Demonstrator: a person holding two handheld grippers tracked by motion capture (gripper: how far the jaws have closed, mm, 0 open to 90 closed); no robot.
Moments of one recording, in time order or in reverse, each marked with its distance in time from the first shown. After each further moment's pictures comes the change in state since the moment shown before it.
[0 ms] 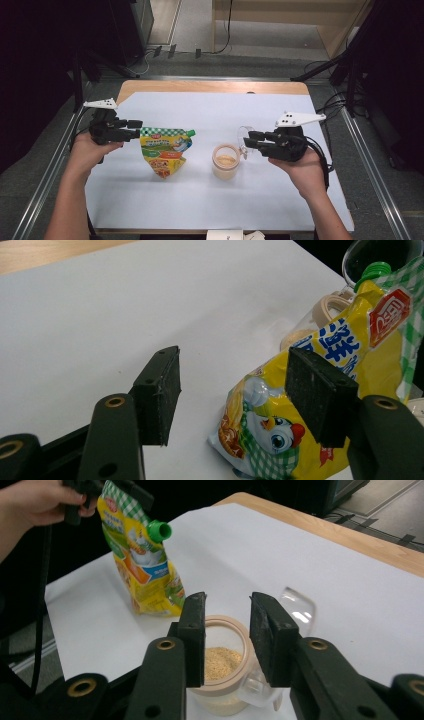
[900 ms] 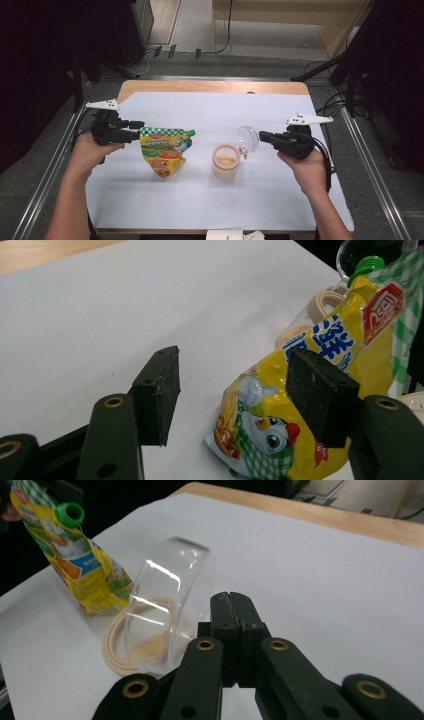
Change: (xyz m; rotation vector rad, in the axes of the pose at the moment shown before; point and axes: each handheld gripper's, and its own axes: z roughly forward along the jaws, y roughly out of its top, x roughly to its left) left arm -0.003 0.000 0.002 0.004 -0.014 0.020; right arm -0.040 -0.031 0.008 0.015 -0.100 0.112
